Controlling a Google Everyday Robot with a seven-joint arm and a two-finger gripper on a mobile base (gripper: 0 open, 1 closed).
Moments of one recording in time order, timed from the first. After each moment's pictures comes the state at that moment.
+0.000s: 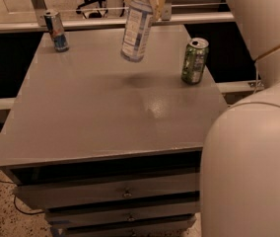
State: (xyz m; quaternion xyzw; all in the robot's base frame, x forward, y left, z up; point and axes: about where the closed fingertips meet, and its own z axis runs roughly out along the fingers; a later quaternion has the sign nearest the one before) arm 0.711 0.001 1.025 -0.94 0.16 -0.20 0.24
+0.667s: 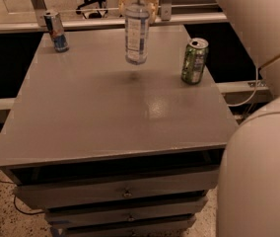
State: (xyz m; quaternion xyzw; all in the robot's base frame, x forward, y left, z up) arm 0.711 0.015 1.007 -0.95 0.00 -0.25 0.20
